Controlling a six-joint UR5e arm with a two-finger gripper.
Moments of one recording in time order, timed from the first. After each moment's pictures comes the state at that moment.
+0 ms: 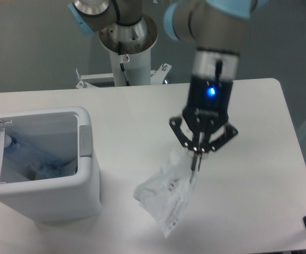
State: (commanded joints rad) arm 2.55 -1.69 -1.43 -0.74 0.98 0.47
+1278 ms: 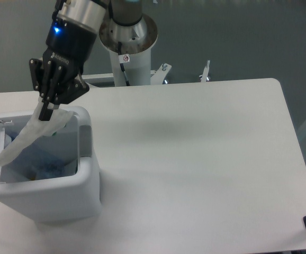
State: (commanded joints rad) arm 2.24 -1.61 -1.69 -0.72 0.96 0.72
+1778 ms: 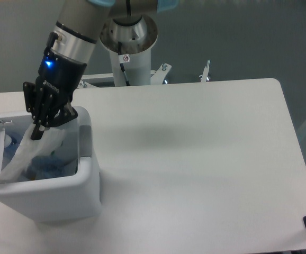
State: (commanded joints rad) arm 2.22 -1.64 -1.64 -0.72 0.97 0.71
